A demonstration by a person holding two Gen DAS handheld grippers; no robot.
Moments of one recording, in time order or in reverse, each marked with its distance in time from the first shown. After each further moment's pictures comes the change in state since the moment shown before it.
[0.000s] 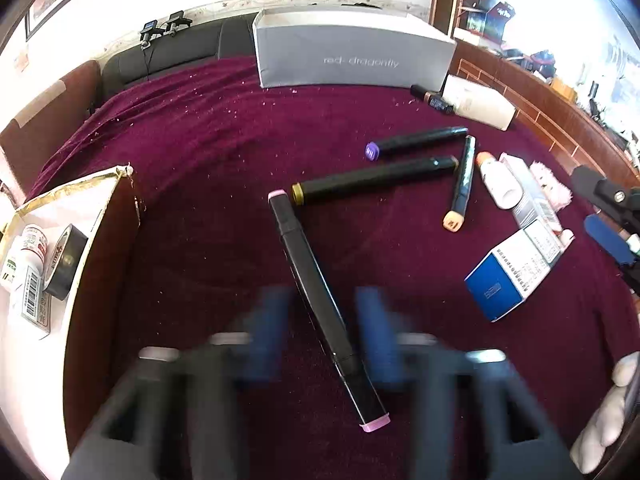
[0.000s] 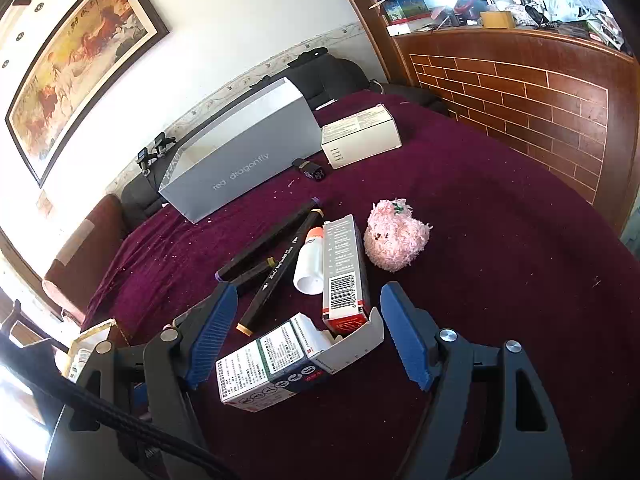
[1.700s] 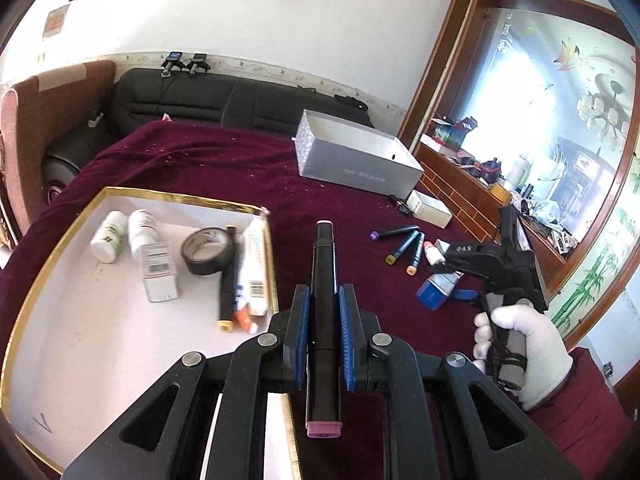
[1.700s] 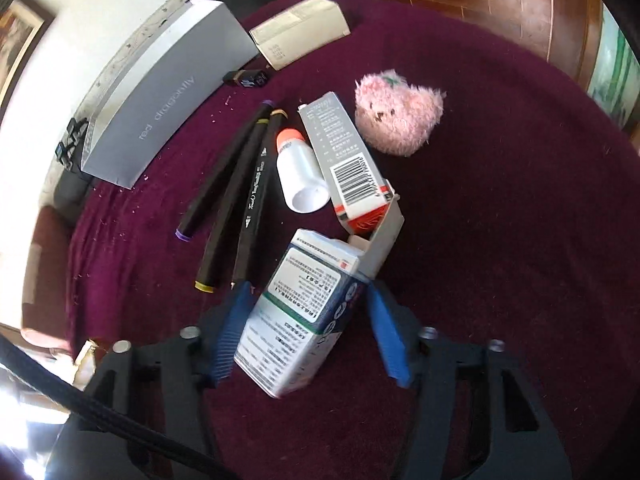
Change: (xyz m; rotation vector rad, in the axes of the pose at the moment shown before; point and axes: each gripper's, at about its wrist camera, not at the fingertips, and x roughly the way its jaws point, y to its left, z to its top) left arm -0.155 0.136 -0.062 -0.153 -0.313 -0.234; right arm 0.050 0.032 -0.014 0.269 0.313 -0.232
